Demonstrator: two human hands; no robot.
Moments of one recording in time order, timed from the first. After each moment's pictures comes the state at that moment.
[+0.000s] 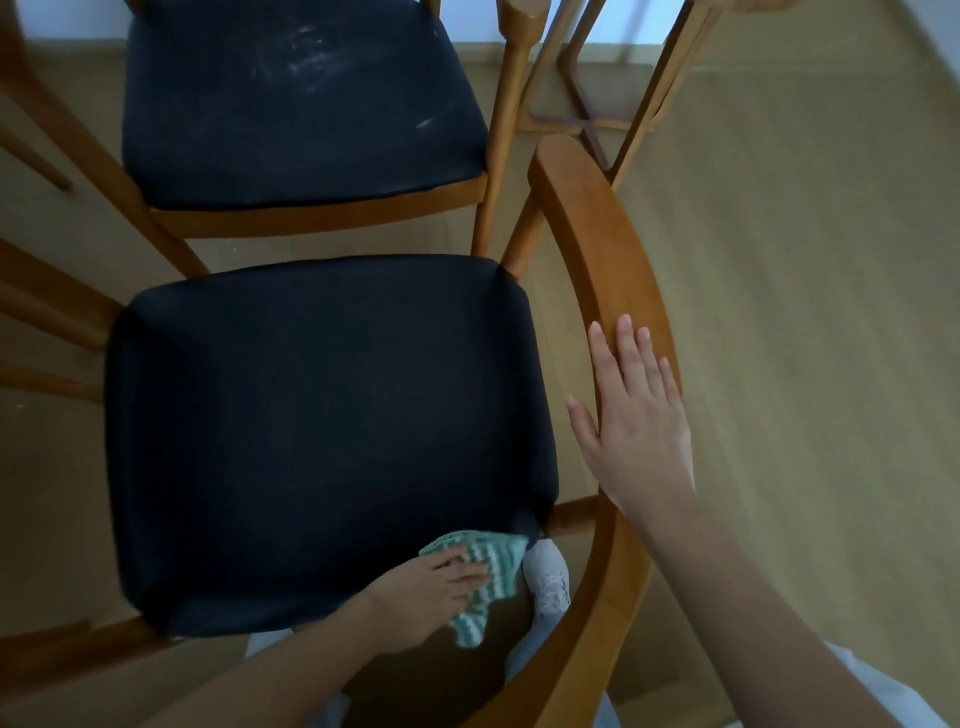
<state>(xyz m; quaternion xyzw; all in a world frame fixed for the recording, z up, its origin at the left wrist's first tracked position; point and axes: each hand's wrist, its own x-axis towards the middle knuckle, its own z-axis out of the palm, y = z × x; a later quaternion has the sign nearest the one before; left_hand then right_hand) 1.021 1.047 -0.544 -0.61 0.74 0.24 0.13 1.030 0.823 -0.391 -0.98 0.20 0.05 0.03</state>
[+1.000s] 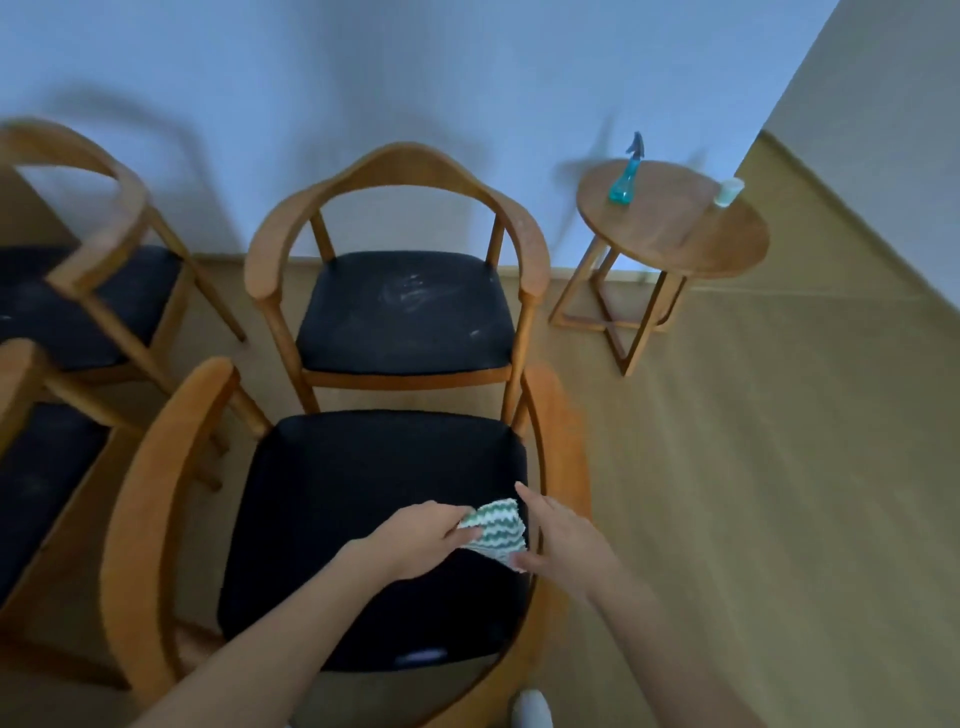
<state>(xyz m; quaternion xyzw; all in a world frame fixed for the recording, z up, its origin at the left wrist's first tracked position) 1.087 1.005 -0.269 -0.85 0.32 0.34 -0.23 1.013 0.816 -0.257 -0.94 0.04 0.24 0.24</state>
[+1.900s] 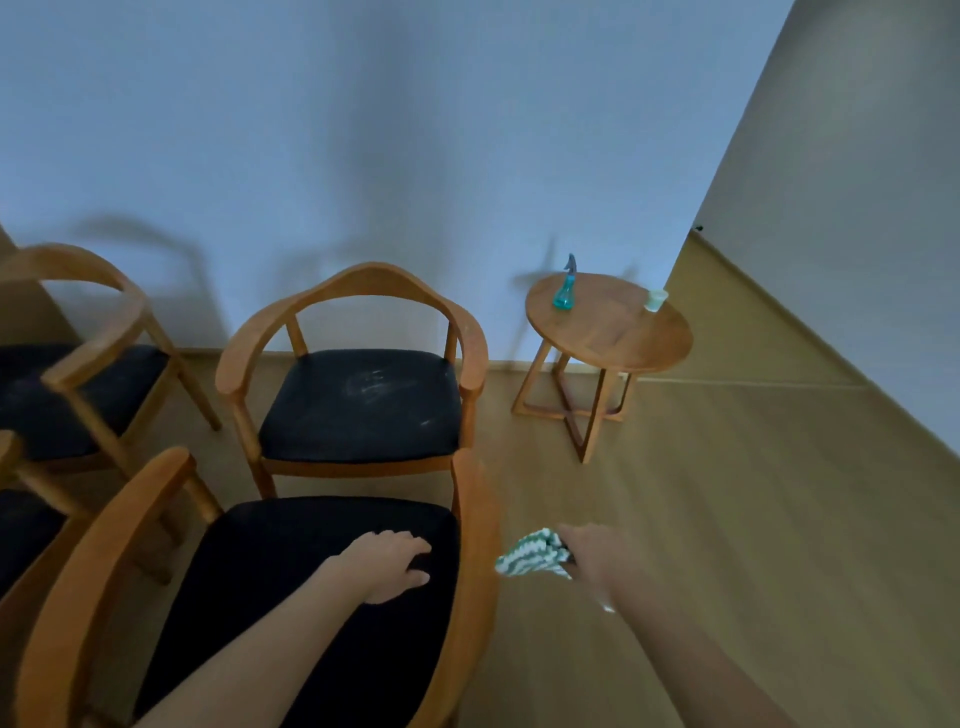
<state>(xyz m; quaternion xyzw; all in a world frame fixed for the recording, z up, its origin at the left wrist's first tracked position) 1.077 0.921 -0.180 -0.90 0.31 0.30 -0.01 1.000 0.661 -0.179 -0.99 -0.02 0.12 0.03</state>
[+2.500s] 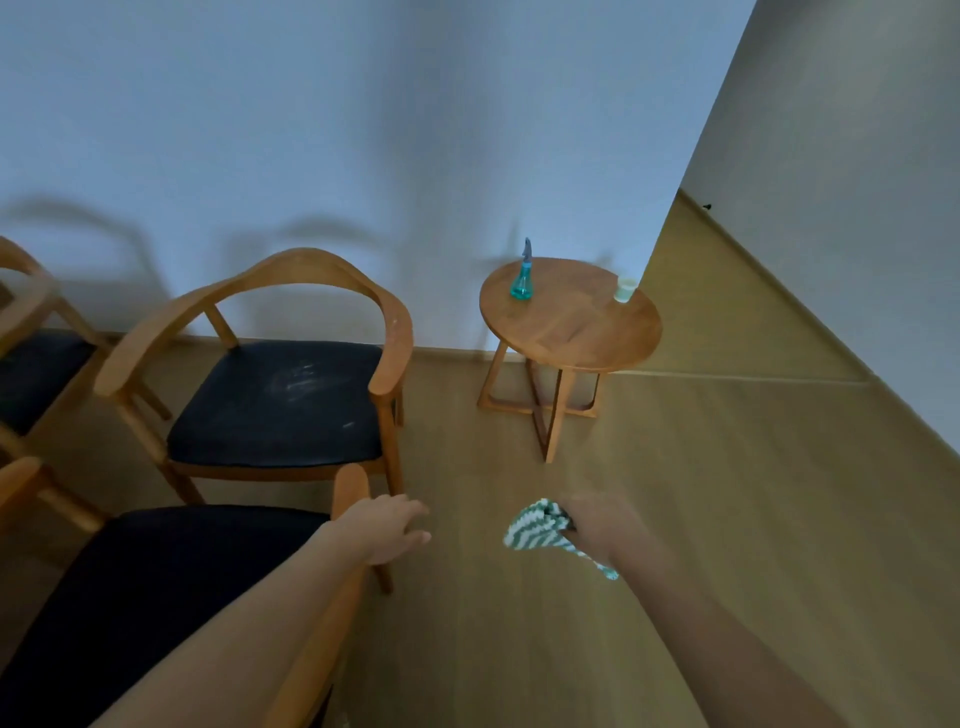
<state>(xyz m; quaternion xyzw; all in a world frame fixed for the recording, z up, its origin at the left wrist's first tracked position) 1.128 0.694 -0.180 -0.92 0.26 0.29 -0.04 1.062 0.430 -0.169 -0.99 -0.04 0.14 -0.01</state>
